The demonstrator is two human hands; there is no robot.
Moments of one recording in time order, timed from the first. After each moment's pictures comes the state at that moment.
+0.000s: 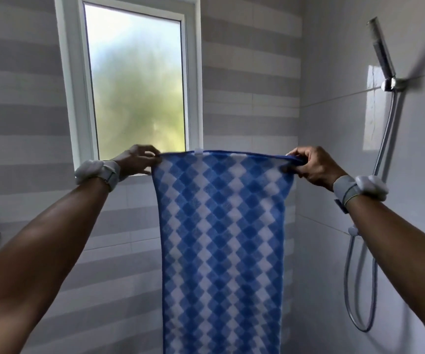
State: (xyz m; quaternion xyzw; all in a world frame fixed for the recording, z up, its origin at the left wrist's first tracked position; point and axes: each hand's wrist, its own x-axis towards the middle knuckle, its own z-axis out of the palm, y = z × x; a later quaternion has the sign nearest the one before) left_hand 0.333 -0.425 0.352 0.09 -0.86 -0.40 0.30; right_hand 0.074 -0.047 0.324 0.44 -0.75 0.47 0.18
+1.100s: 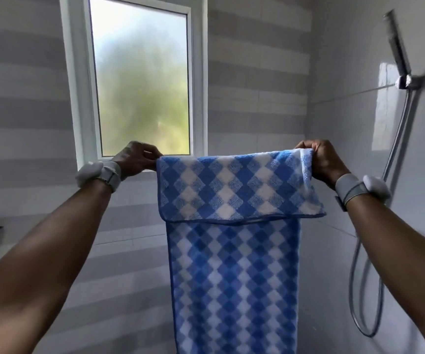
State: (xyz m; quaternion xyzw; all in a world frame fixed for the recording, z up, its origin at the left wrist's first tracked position) left_hand 0.334 -0.432 0.340 0.06 -0.88 -0.32 0.35; right_hand 0.057 -0.064 0.328 0.43 -0.72 0.51 0.19
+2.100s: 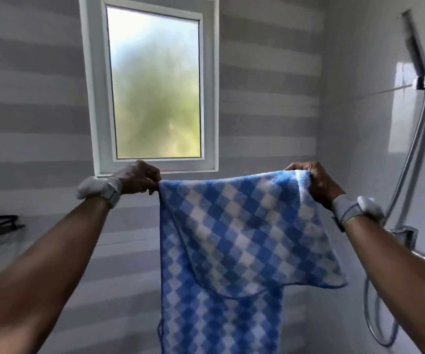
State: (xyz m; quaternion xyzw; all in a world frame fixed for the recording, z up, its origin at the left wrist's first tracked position) left_hand 0.371 -0.439 0.320 0.13 -0.94 -0.22 0.23; right_hand 0.088 -0.084 0.293 0.52 -0.69 0.50 0.11
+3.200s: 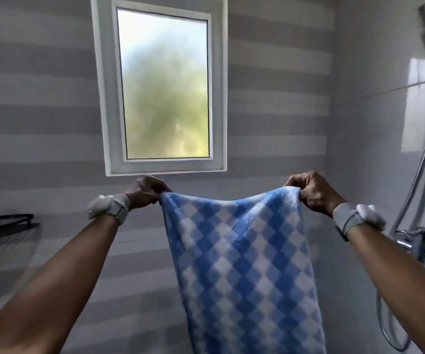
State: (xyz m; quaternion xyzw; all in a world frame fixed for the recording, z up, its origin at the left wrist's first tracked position) left_hand 0.374 -0.461 0.276 0.10 -0.92 -0.25 0.29; right_hand 0.083 -0.108 0.271 0.50 -0.74 0.45 0.10
